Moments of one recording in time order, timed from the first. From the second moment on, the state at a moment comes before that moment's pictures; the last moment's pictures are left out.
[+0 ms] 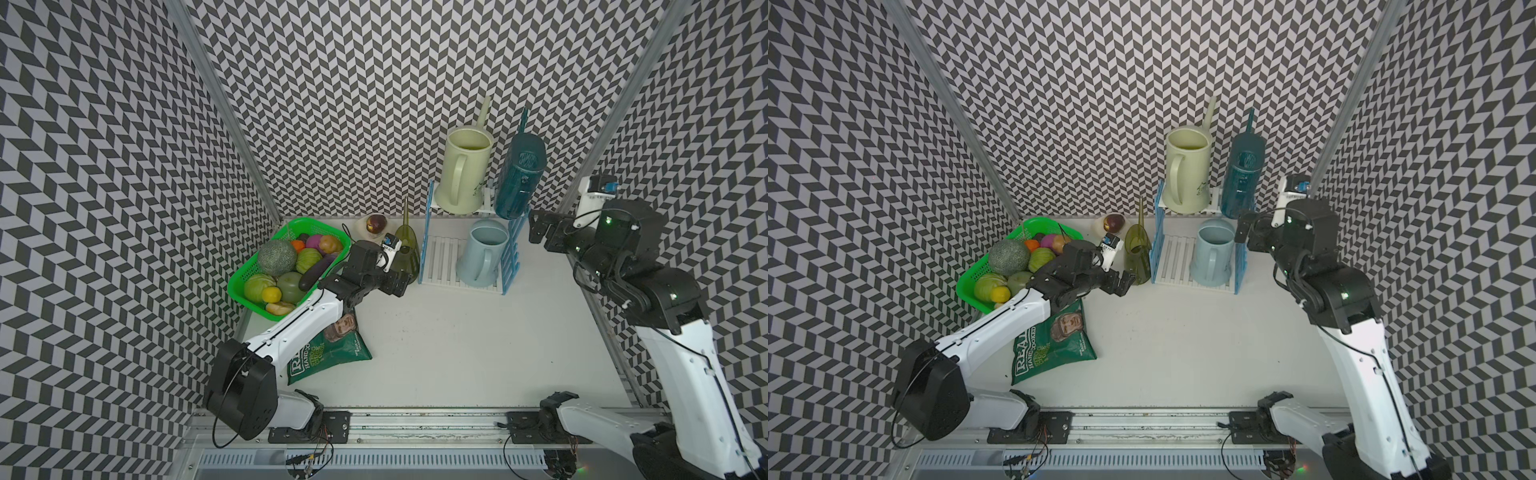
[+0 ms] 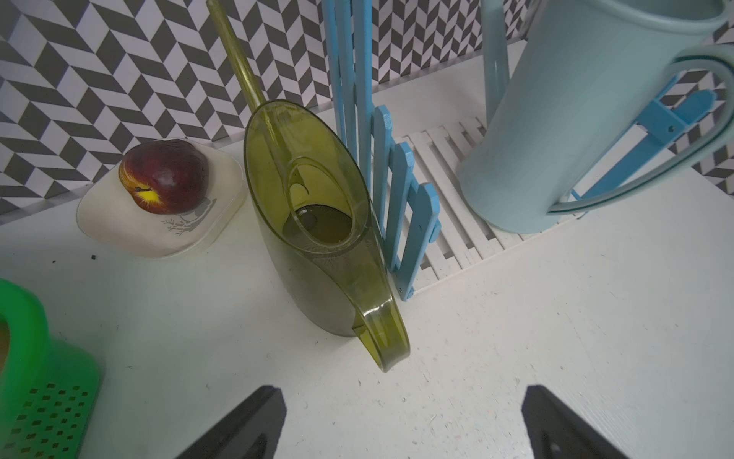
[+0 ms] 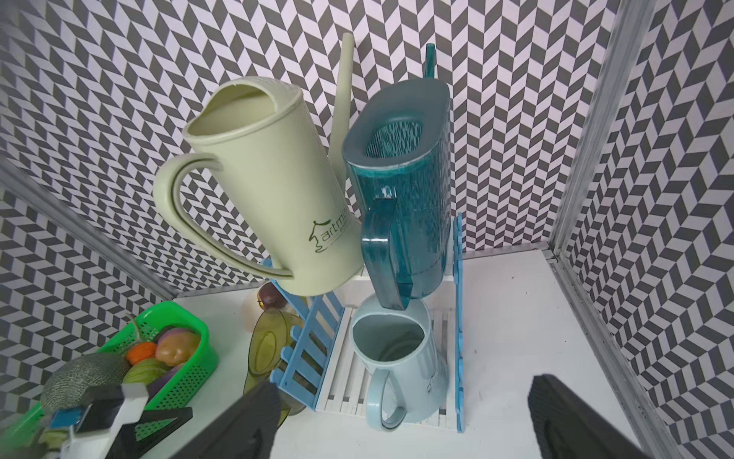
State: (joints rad) left arm -0.54 1.42 1.03 -0.23 0.09 -0.03; right arm 0.31 1.09 1.64 -0.88 0.25 0.28
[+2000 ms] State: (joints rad) left arm -0.44 1.71 0.73 0.58 -0.01 -0.01; right arm 0.31 0.92 1.38 -0.86 0.28 0.33
